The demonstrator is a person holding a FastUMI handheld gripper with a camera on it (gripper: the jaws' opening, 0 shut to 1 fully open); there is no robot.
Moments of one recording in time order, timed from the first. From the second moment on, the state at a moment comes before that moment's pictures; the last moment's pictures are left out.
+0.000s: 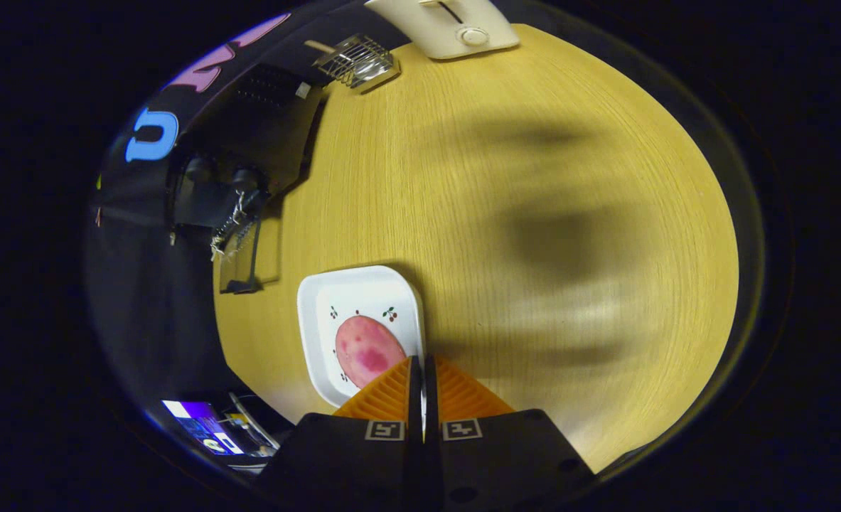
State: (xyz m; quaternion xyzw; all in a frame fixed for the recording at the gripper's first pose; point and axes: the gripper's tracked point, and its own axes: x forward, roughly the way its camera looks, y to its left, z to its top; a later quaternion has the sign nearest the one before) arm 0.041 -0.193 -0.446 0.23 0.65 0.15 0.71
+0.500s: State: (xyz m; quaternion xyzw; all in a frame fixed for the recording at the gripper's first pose) arm 0.011 -0.154 -0.386 0.37 0.59 0.14 0.70
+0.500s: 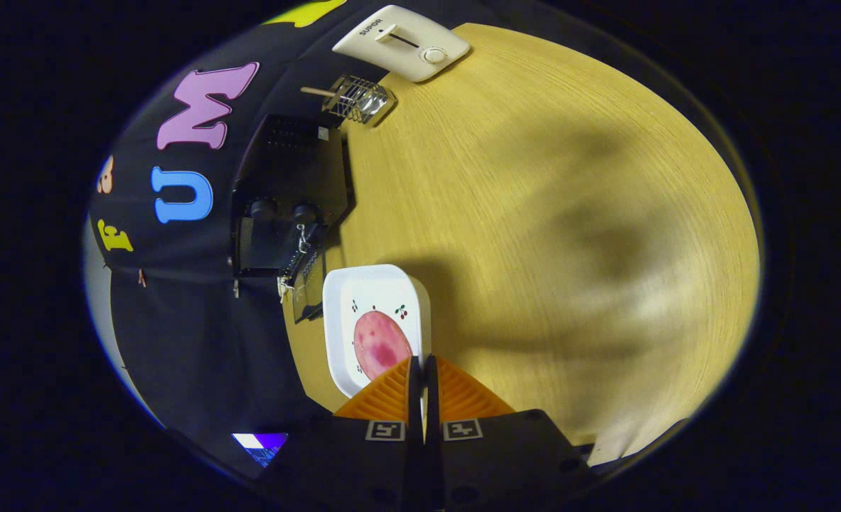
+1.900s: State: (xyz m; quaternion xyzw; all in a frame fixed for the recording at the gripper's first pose) arm 0.119 0.156 -0.365 0.61 0.36 -0.10 0.70
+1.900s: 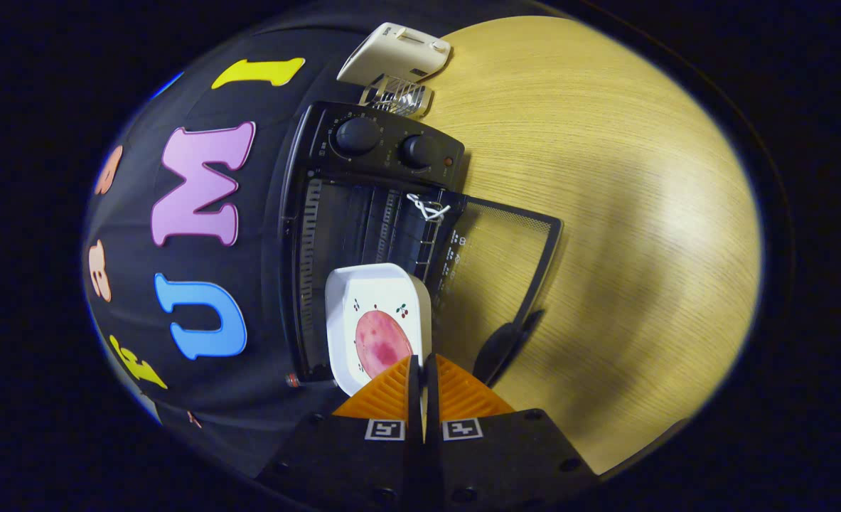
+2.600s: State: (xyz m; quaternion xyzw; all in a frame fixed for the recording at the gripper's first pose) arm 0.223 0.172 -0.396 0.68 0.27 -0.20 0.66
